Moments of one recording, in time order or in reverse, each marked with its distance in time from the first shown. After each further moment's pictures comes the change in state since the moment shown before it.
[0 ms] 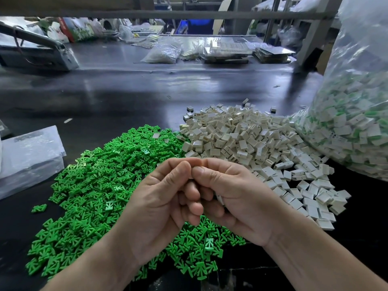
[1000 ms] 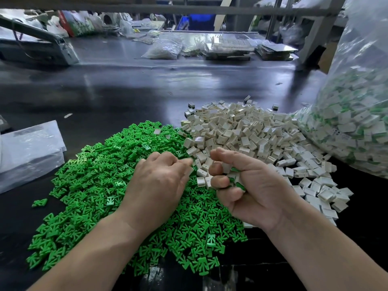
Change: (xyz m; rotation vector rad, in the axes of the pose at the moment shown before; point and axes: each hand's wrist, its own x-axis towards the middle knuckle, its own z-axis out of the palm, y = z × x) left_hand 0.027 -0.002 -0.039 2.048 0.213 0.476; right_hand 0.007 -0.007 -0.014 0.478 0.206 0.168
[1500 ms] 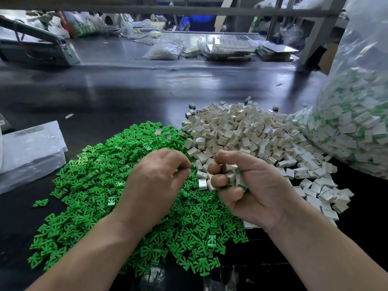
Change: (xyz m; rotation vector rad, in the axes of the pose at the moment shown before) left_hand -0.001 0.004 -0.015 -0.296 0.123 -0.059; right_hand 0.001 -0.001 -0.002 0.004 -0.018 0.003
